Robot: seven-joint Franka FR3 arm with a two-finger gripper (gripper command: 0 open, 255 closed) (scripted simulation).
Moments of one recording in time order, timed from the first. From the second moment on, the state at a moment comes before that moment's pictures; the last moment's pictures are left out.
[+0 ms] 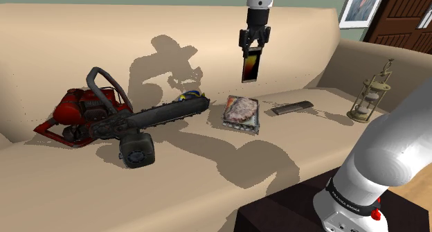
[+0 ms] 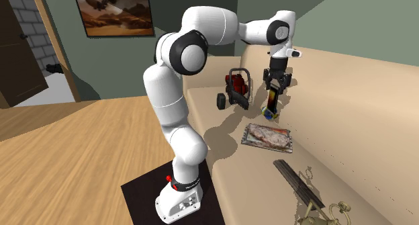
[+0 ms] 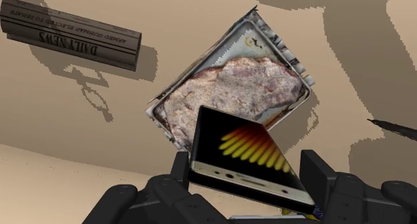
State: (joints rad) arm -0.07 -0.23 -0.06 -1.89 -0.04 1.67 0.04
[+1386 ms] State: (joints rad) arm -0.07 -0.18 -0.06 -2.10 -0.04 1.93 0.04
